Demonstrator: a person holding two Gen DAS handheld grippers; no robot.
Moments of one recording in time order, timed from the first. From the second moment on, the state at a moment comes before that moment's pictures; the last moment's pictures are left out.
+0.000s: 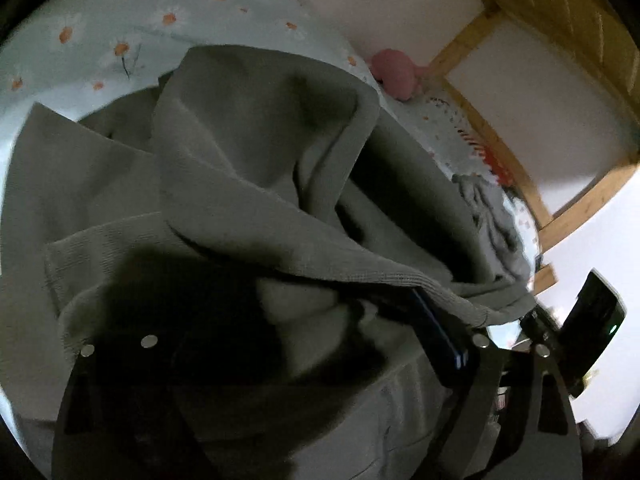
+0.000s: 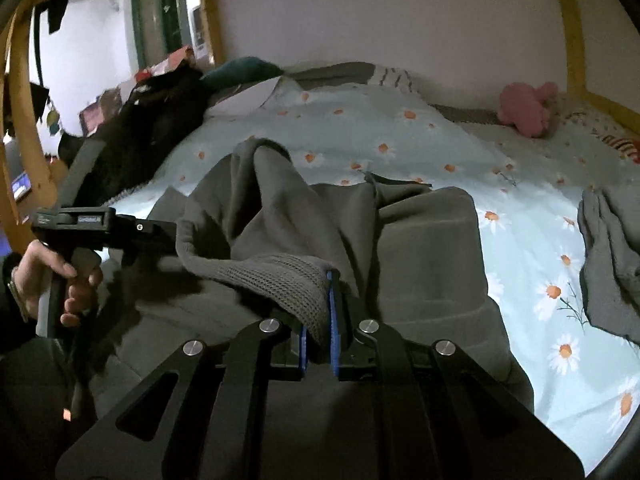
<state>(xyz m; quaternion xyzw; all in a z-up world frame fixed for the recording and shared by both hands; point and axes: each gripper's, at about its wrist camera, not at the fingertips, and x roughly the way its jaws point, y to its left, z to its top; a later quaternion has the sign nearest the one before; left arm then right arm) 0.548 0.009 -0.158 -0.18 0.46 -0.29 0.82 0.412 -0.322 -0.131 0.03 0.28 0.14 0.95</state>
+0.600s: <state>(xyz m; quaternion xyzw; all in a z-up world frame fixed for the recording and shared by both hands) 0.518 0.046 -0.133 -0.21 0.41 -0.27 0.85 0.420 -0.295 -0.156 0.04 0.44 0.30 0.85</state>
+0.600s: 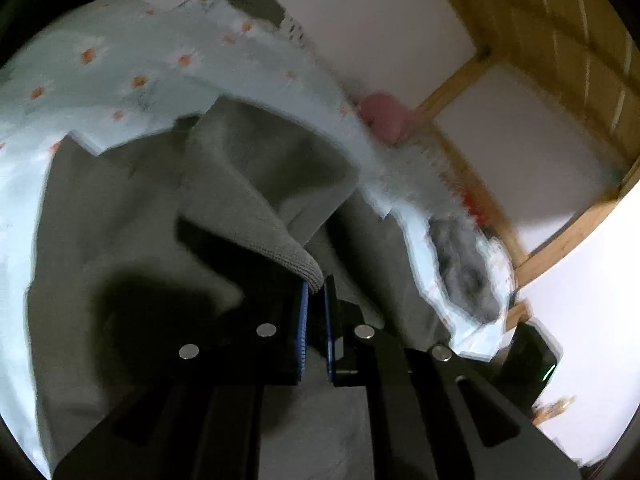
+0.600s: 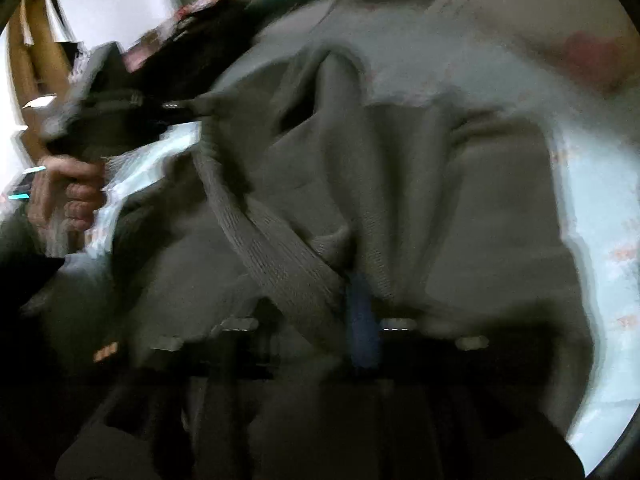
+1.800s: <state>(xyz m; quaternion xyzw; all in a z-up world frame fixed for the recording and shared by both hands) 0.461 0.039 -0.171 -0.14 0.44 -0.22 0.86 0.610 -0.422 -0.180 0.34 0.43 0.16 0.82</state>
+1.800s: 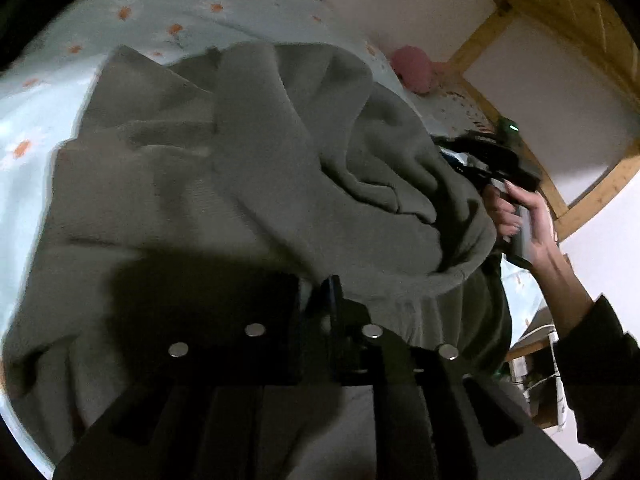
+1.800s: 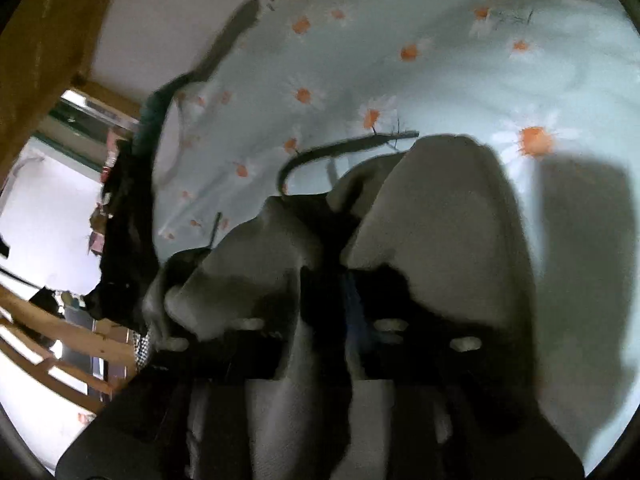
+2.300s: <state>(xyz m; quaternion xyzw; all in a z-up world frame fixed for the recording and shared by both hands) 0.551 -0.014 -0.113 -0.12 0.33 -0.19 0.92 0.544 -0.381 -0.183 0.49 0.34 0.32 0.73</state>
